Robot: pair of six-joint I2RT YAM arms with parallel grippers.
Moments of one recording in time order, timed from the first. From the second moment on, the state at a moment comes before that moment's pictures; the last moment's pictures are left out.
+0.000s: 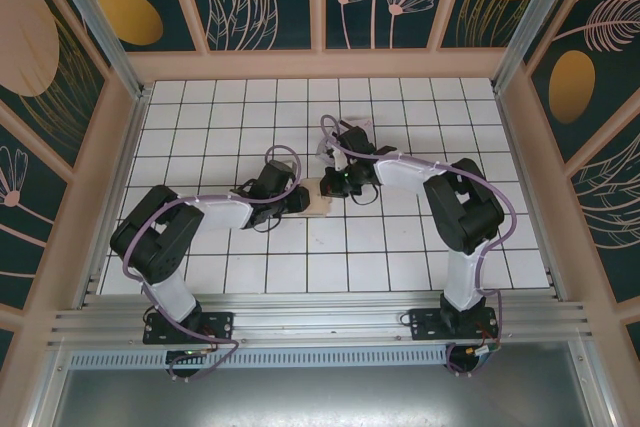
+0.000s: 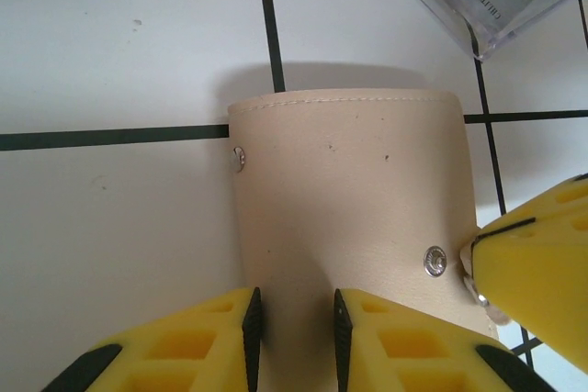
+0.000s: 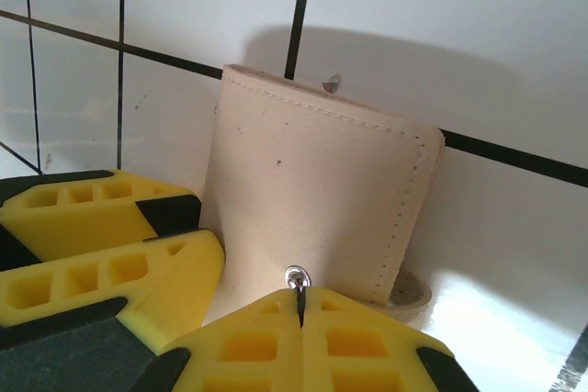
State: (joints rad) left arm -0.63 1.74 0.78 0.13 0.10 -0.67; right arm 0.60 1.91 1.21 -0.37 -0.46 0.50
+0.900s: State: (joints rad) left arm -0.63 1.76 0.80 0.15 0.11 -0.67; right arm 0.60 1.92 1.22 -0.34 -0.44 0.50
